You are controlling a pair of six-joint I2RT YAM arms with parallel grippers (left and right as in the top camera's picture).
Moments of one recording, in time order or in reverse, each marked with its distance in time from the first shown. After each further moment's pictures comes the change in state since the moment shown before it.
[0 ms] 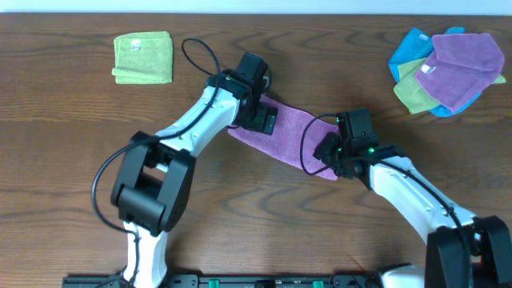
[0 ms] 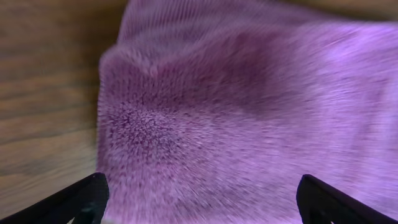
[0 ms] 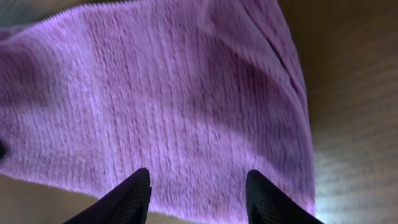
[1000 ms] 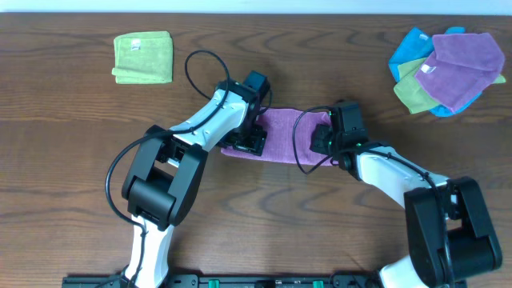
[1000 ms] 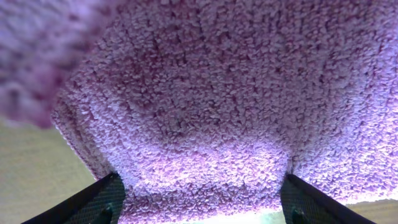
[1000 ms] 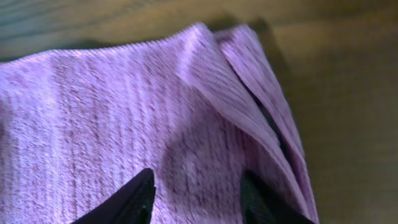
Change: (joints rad) left arm -0.027 0.051 0.001 -0.263 -0.051 -0.049; right arm 0.000 0.183 0.006 0.309 0.067 -0.376
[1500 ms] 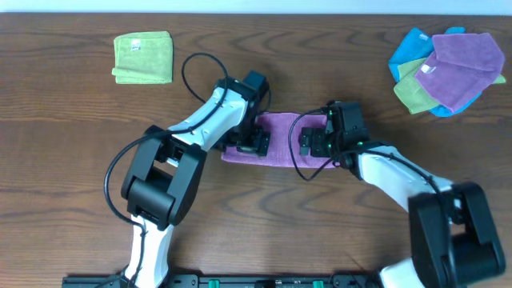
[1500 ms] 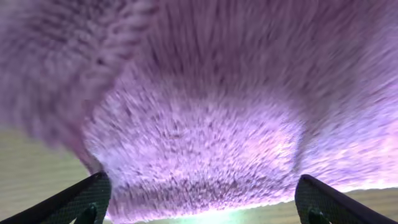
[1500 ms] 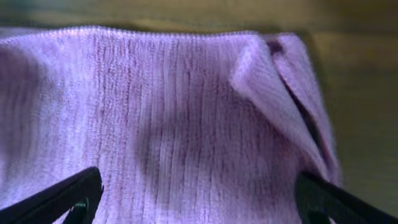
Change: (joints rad) left arm 0.010 -0.002 0.043 -0.053 0.051 -0.053; right arm 0.000 -0.051 0.032 -0.129 -0.068 -0.167
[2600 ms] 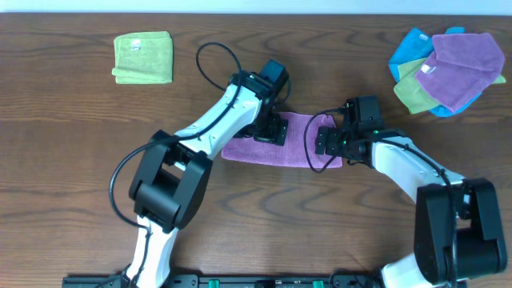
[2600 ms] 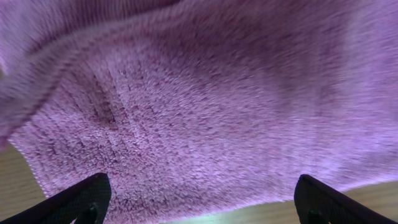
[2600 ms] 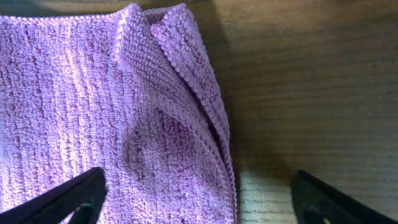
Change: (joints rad) left arm -0.073 0.024 0.103 0.029 -0.021 -0.051; right arm -0.111 0.051 0.052 -0.135 -0.015 -0.024
